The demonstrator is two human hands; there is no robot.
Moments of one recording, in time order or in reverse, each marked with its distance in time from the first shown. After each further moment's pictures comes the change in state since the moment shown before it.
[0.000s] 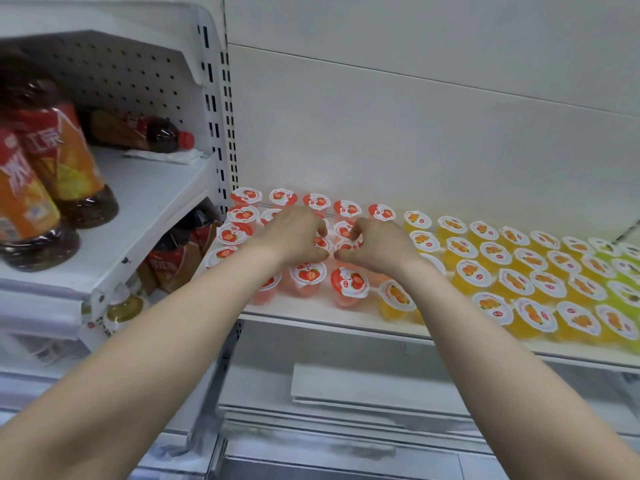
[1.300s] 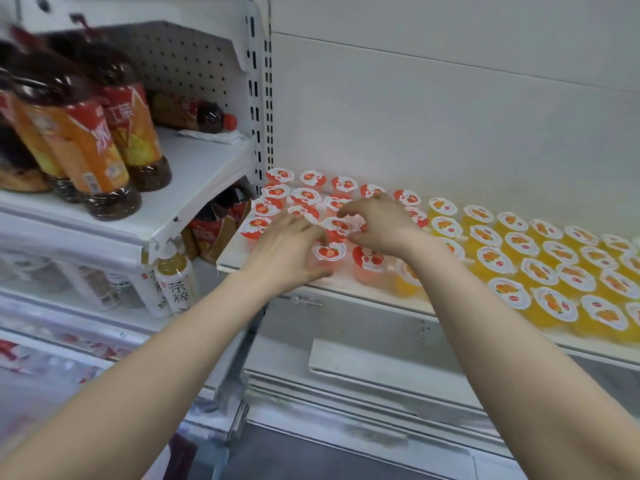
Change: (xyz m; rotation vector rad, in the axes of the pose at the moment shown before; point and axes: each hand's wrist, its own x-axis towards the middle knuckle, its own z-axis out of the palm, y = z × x) left_hand -0.101 0.007 0.013 0.022 0.214 -0.042; right_hand -0.013 -0.022 -0.010 -0.076 -0.041 -0.342
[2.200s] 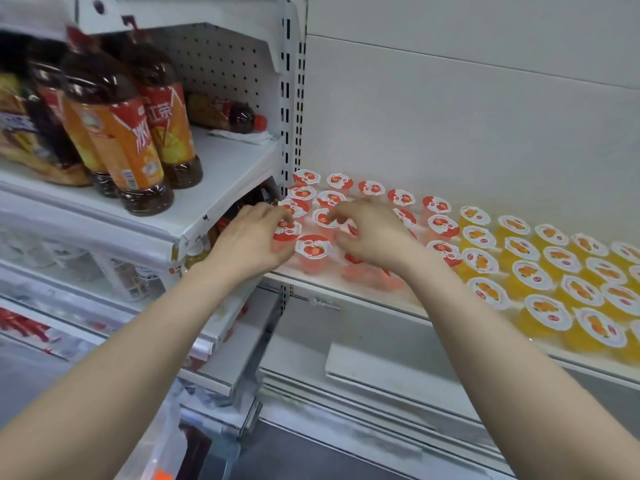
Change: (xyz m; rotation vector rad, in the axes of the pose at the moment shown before) left_hand -0.027 -0.066 -0.030 0.006 -0.012 -0.267; right_hand 0.007 -0.048 0.010 0.203 0.113 -0.162
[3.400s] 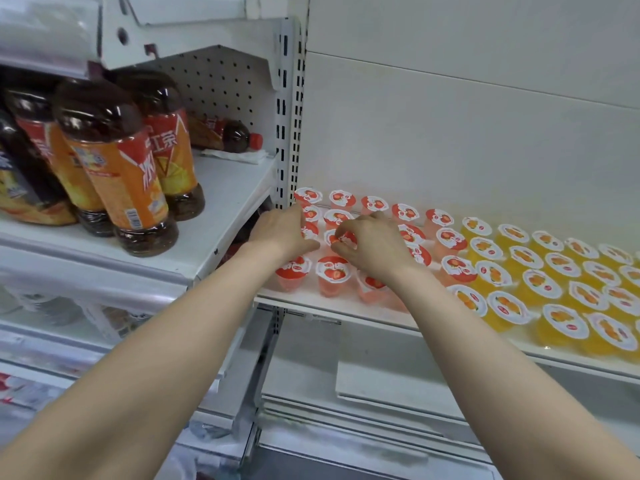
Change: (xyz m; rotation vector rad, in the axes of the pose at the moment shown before) left_hand 0.078 -0.002 0.000 -0.037 -0.180 -0.144; right_hand 0.039 -0.009 0.030 -0.178 0.086 0.224
